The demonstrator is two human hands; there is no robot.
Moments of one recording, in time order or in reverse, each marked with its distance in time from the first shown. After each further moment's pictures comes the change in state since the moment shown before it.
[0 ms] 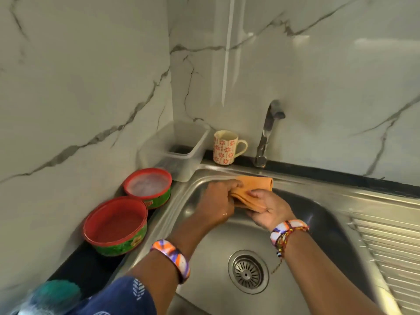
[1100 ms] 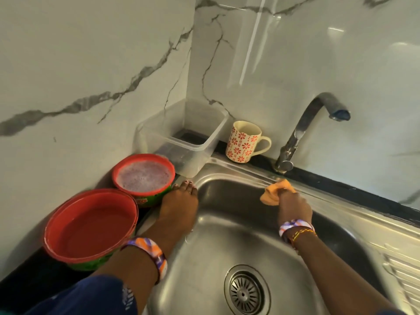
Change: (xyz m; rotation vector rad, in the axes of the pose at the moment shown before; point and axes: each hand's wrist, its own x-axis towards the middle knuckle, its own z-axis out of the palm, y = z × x) left_hand 0.014 -0.085 -0.013 0.966 -0.242 -0.214; right_hand 0.101 -0.014 -0.029 -2.121 0.360 -0.758
